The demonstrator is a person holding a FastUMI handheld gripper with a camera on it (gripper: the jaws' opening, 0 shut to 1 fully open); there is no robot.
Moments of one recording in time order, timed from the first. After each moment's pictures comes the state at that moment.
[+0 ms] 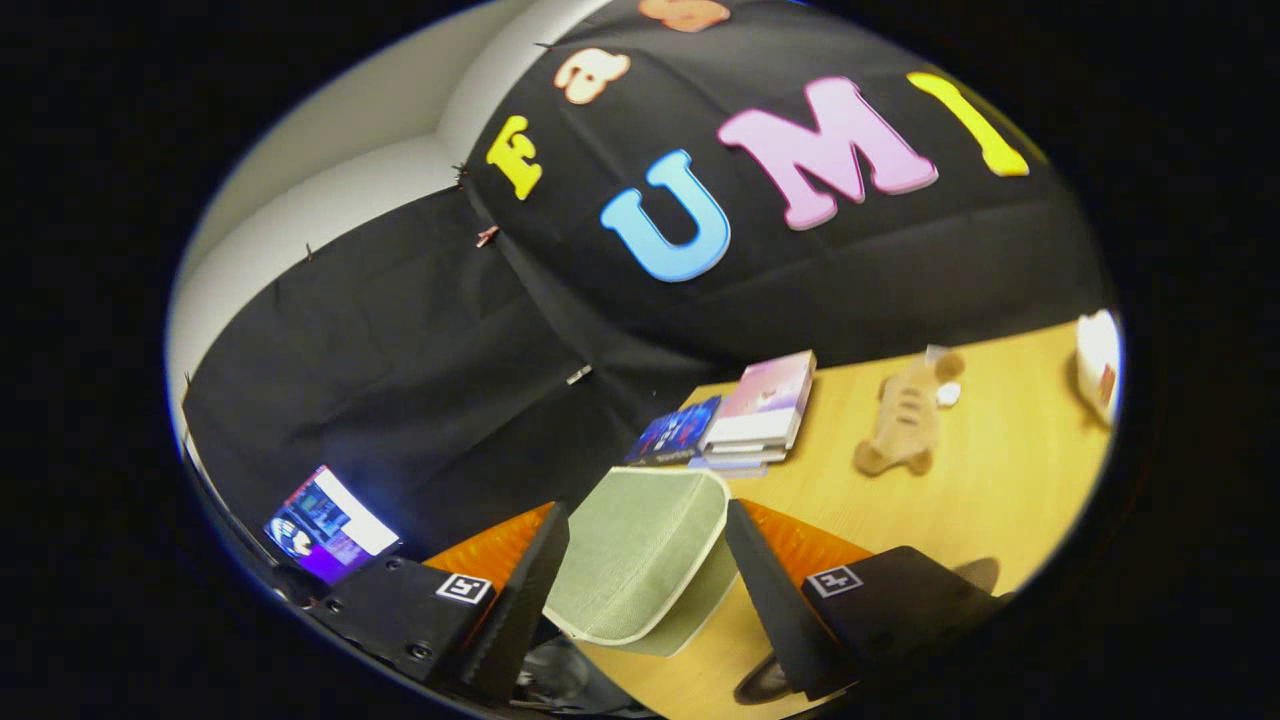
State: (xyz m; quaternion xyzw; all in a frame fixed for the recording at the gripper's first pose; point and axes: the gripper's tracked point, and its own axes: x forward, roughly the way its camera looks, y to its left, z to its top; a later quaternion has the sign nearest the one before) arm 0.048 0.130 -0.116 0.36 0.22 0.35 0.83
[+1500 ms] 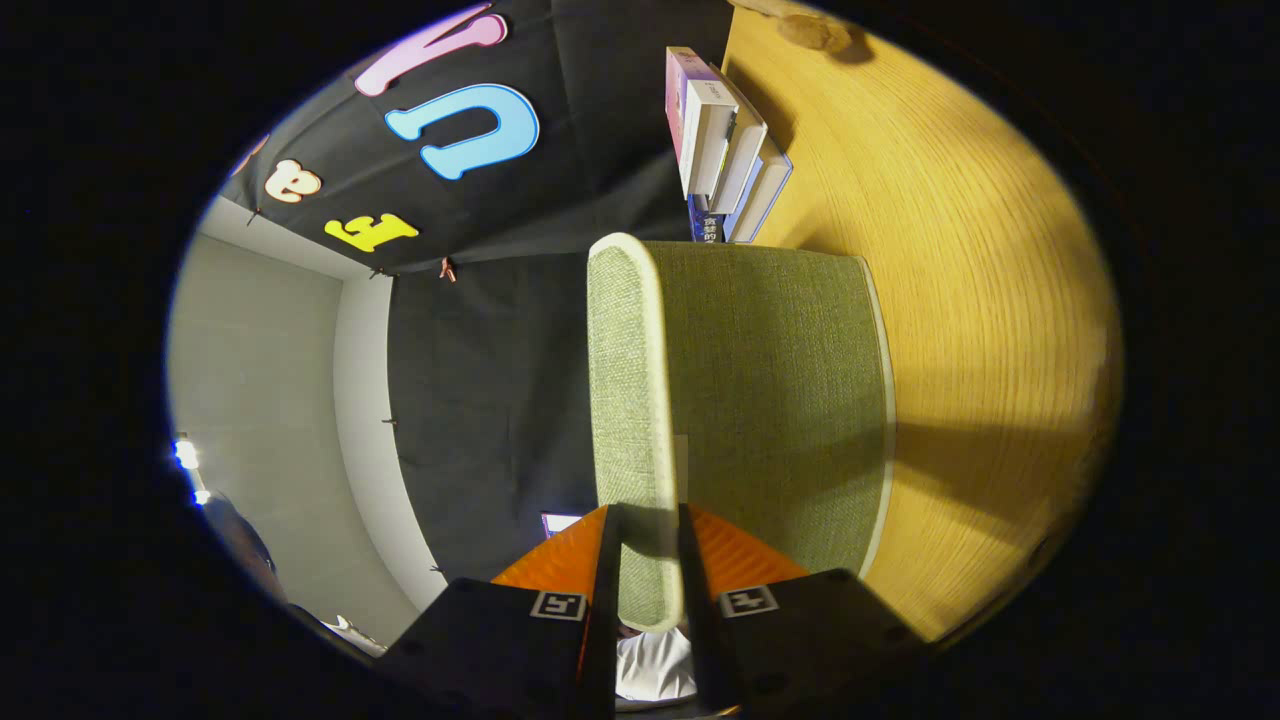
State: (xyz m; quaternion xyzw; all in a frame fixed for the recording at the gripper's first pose) arm 0.033 0.245 -0.213 0.64 0.40 0.47 0.47
